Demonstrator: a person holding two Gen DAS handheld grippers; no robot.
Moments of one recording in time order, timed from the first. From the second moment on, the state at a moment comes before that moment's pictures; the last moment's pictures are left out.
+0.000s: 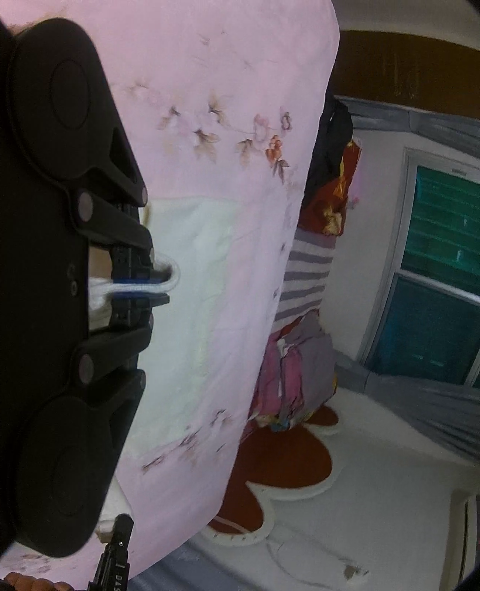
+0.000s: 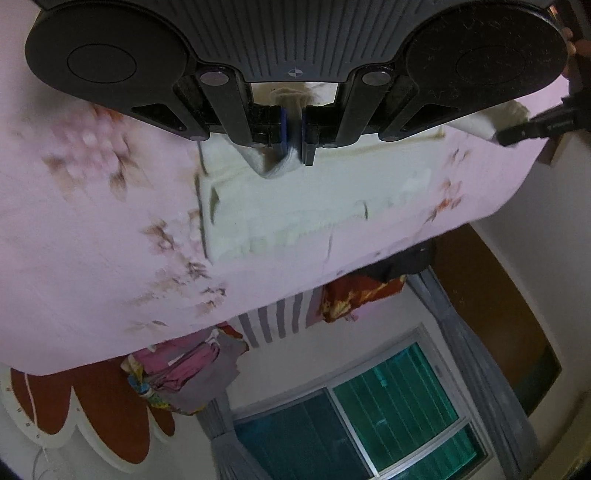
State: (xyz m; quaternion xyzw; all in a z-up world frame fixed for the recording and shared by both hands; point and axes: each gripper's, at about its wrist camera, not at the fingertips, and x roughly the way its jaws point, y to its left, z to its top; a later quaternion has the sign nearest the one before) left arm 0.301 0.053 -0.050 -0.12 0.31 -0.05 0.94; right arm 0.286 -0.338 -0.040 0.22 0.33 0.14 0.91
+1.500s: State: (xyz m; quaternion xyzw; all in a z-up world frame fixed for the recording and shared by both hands) left arm 0.485 0.064 -0.127 -0.08 0.39 0.03 0.92; right arm 0.496 -0.353 -0.121 0.19 0.37 0.13 0.90
